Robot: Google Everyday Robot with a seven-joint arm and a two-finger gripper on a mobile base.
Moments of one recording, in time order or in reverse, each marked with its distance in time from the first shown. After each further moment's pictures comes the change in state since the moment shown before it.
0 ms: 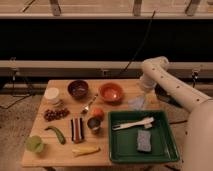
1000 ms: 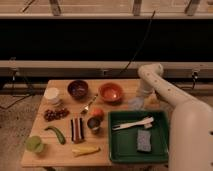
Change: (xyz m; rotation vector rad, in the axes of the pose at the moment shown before) arm 0.010 0.013 0.050 -0.108 0.005 -0.015
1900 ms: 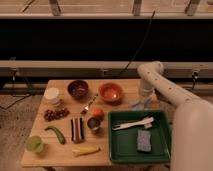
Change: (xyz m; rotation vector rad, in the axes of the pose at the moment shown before) arm -0.012 0.002 -0.027 -0.010 0.004 -0.007
